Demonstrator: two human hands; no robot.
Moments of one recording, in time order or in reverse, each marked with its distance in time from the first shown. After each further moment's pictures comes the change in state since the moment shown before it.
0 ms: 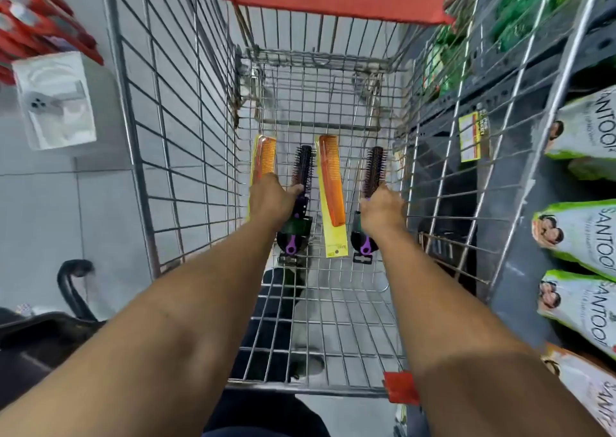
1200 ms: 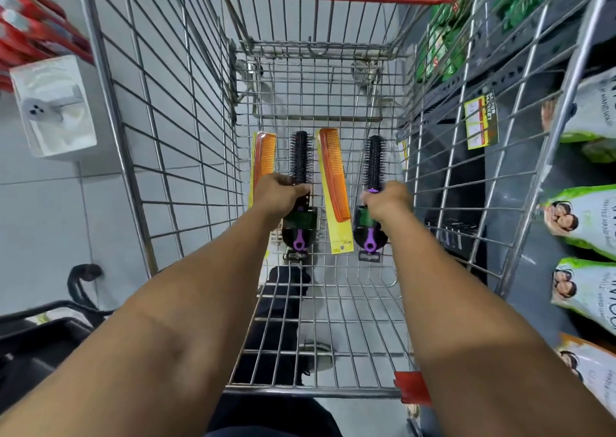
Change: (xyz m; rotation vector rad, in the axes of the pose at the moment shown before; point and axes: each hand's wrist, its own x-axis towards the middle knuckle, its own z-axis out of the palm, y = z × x) left_hand 0.005 0.002 -0.005 -0.419 -0.229 -0.157; right_hand 0.007 -0.001 -0.005 0.349 -0.088 0.208
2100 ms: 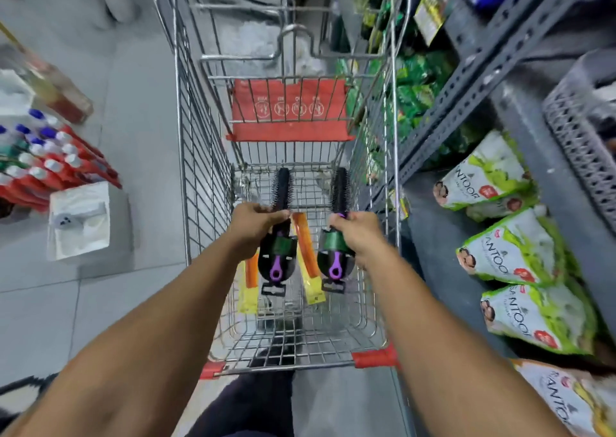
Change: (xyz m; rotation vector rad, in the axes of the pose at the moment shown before) left_hand -0.164 0.102 -0.053 -0.207 -0.142 0.311; right_hand -0.151 -0.039 -0.106 0.505 -0.111 -0.279
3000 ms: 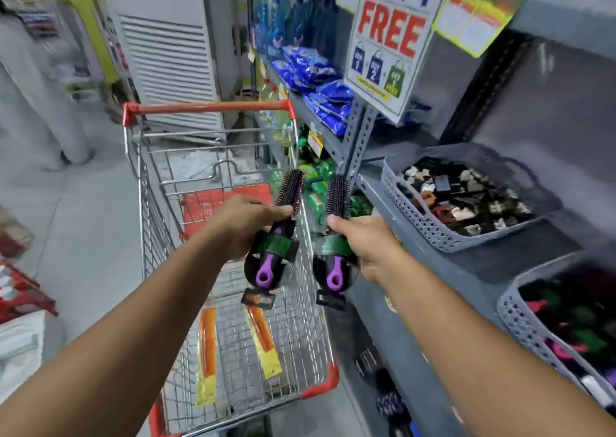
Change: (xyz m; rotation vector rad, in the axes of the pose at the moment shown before) left_hand -0.178 0.161 0.071 0.062 -0.394 0.258; right_hand -0.159 -0.090 -0.139 0.321 0.147 -0.375
